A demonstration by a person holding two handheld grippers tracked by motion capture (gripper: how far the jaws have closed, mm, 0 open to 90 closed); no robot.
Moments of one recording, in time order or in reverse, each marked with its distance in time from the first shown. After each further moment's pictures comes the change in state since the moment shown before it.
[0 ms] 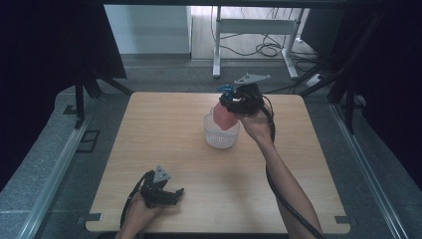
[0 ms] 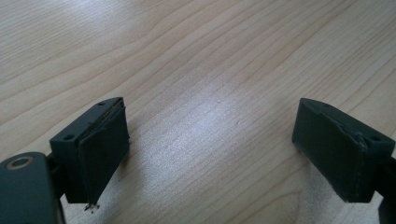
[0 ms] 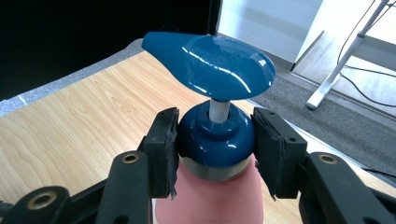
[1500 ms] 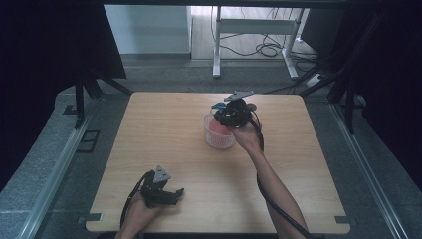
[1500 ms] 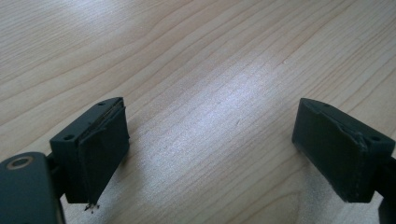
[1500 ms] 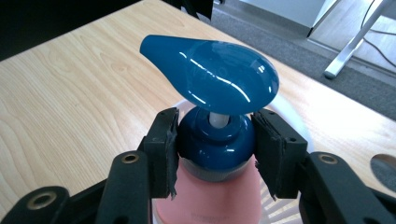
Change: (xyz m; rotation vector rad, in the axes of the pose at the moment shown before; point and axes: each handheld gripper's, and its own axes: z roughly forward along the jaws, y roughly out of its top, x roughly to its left) left arm 0.000 0.000 0.000 -0.001 -0.002 -0.005; right arm 0.003 -0.054 0.061 0.117 0.029 0.022
